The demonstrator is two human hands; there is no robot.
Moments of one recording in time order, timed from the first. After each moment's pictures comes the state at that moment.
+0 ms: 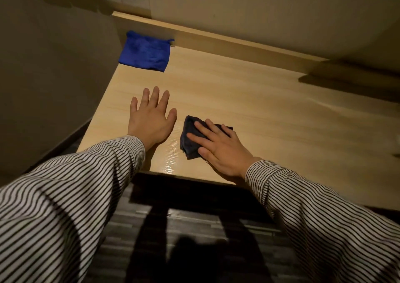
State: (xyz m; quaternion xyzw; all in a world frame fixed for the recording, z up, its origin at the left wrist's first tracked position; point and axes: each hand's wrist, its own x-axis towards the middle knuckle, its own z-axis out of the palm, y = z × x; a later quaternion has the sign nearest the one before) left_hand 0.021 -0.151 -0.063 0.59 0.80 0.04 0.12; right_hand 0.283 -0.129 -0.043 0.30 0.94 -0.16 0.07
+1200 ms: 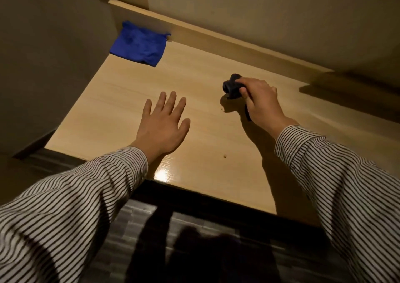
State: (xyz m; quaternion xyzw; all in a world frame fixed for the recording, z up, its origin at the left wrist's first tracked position) left_hand 0.099 -0.137 -0.072 0.61 0.79 0.05 0.10; right_hand 0.336 0.030 0.001 0.43 0.88 -0.13 -0.14
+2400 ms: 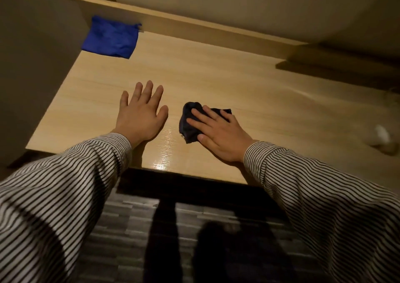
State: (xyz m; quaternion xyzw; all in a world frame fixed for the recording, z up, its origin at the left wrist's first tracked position) left_hand 0.103 -0.136 -0.065 0.61 0.79 0.02 0.10; right_hand 0.380 -0.078 -0.041 0.28 0.95 -0.11 0.08
